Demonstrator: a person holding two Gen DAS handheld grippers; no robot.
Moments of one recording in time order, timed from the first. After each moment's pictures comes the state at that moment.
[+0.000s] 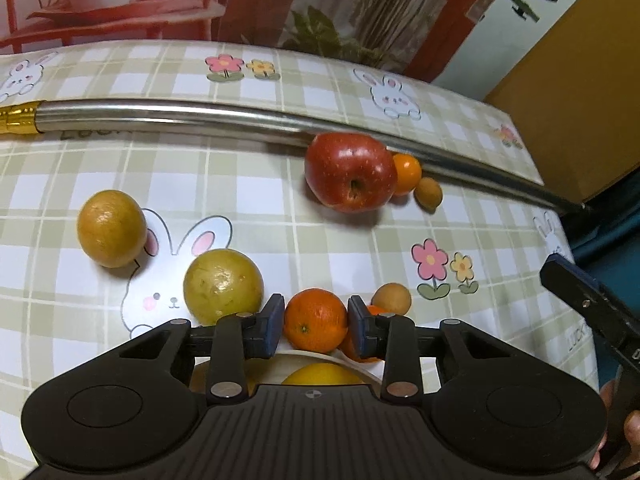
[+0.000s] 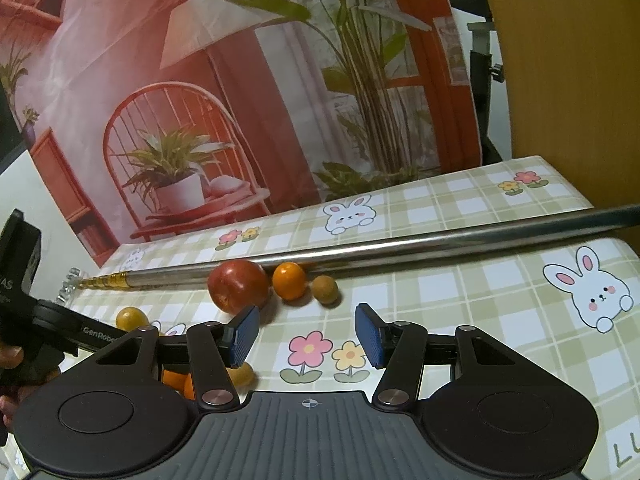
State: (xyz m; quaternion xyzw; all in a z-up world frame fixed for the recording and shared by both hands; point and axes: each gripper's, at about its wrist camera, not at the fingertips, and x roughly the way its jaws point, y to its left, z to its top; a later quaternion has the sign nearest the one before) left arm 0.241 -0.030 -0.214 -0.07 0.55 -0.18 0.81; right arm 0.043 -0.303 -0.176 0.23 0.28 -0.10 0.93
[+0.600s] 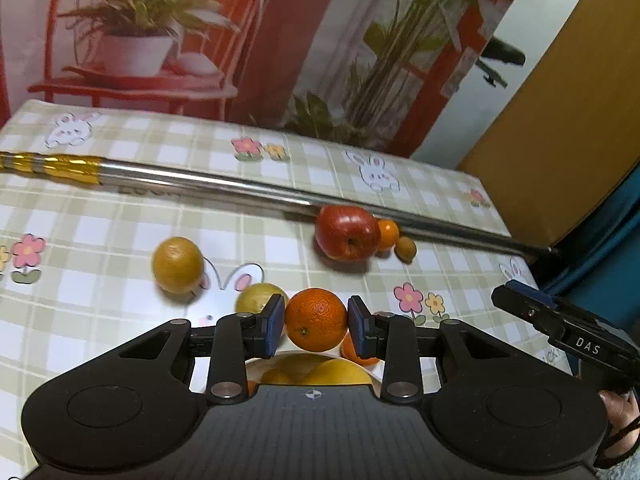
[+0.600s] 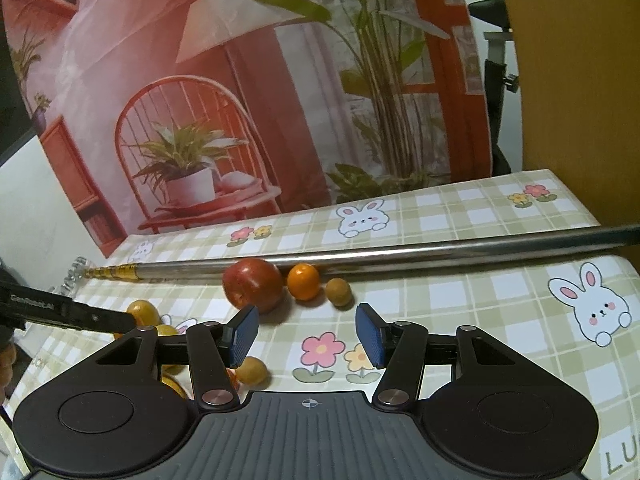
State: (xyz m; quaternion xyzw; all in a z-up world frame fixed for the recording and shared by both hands) left arm 0.194 0.022 -0.154 -0.10 0.45 -0.18 0.87; right arm 0.046 -0.293 -0.163 0.21 0.29 -0.08 0.93
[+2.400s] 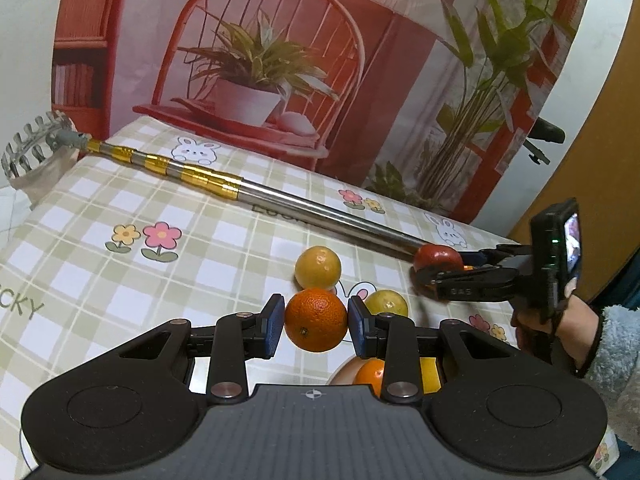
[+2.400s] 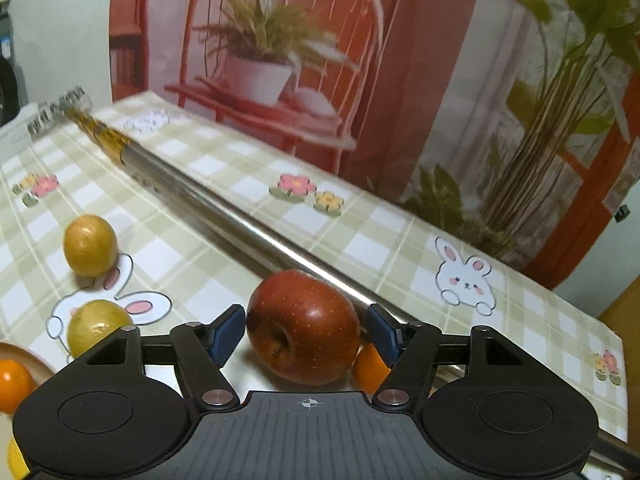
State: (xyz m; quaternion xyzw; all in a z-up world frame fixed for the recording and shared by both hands) left arm 0.124 0.111 -0.157 -0.14 0.36 -0.09 0.92; right arm 0.228 -0.209 -0.210 -0.06 0.41 -0.01 0.91
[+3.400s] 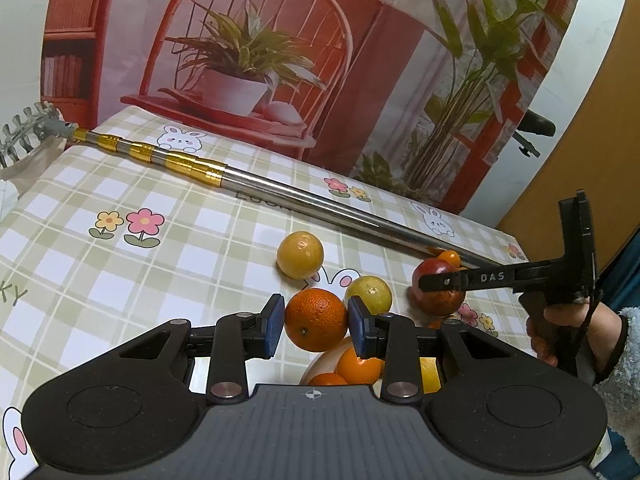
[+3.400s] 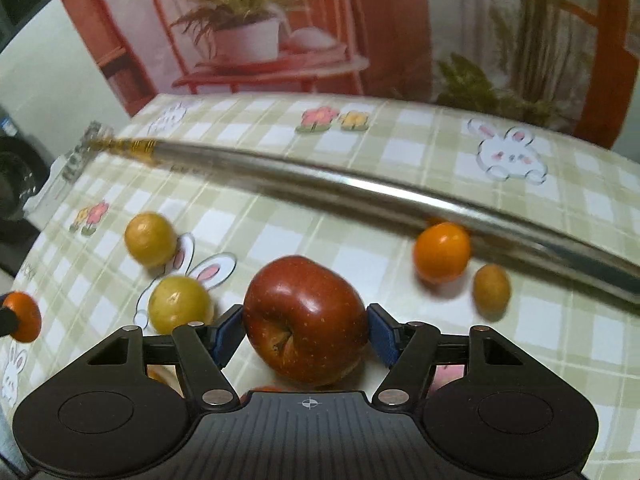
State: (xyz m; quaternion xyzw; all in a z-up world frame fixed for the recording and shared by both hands) left arm 0.122 0.104 -0.161 -0.14 0.37 -0.11 0.91; right arm 0.205 -0.236 -0.207 0.14 0.48 0.03 0.87
